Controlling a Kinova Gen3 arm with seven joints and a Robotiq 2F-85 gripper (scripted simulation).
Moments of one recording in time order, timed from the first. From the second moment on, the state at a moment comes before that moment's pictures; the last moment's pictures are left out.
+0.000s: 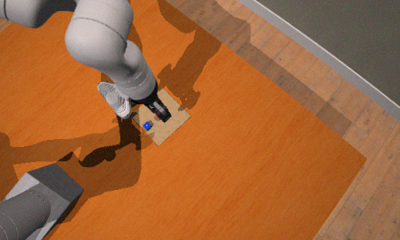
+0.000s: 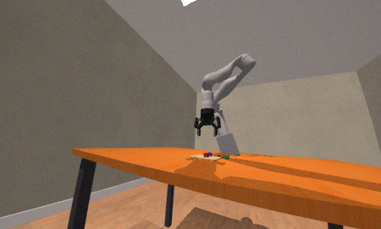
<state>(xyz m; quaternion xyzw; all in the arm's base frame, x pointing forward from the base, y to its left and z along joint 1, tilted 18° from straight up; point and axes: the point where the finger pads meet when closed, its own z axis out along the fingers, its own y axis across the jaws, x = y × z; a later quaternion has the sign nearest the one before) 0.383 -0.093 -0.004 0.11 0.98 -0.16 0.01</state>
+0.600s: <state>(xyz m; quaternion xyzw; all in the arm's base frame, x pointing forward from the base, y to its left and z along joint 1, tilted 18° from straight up) 0.383 -0.092 -0.005 0.12 0.98 -0.16 0.01</state>
